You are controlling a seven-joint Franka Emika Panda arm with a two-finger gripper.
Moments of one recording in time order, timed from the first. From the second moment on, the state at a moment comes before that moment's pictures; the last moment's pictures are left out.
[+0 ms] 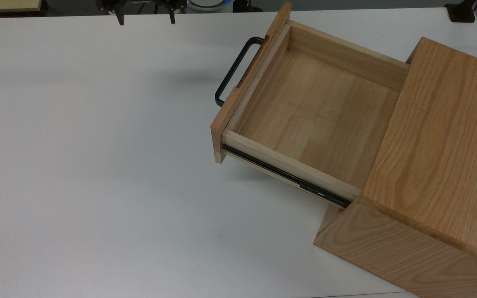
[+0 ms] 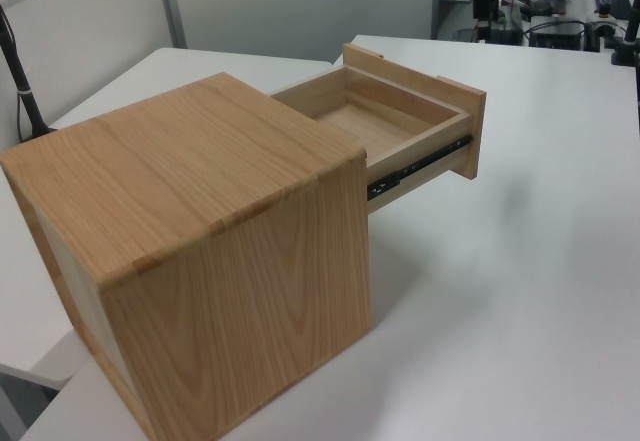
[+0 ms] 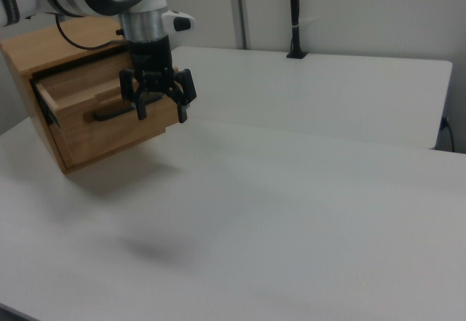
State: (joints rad) arm 0.03 0.08 -0.11 -1.52 -0.04 1.51 -0.26
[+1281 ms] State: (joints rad) arm 0.19 0.12 -0.10 -1.53 -0.09 1.51 -1.04
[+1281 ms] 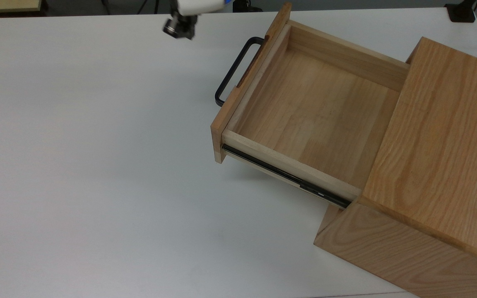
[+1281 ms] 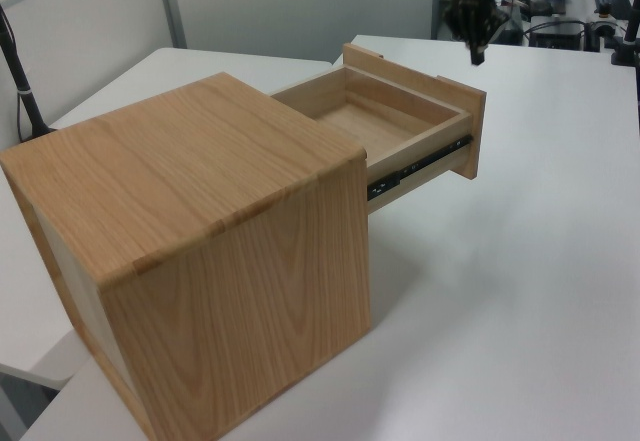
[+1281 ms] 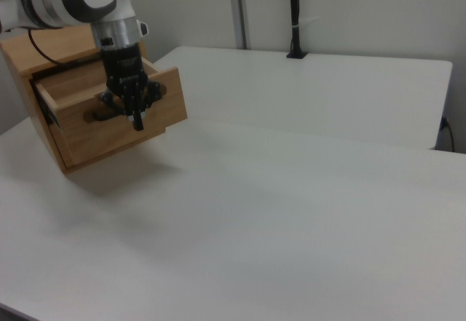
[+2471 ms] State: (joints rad) arm 0.39 0.35 -0.12 -1.33 -0.07 1.74 -0.81
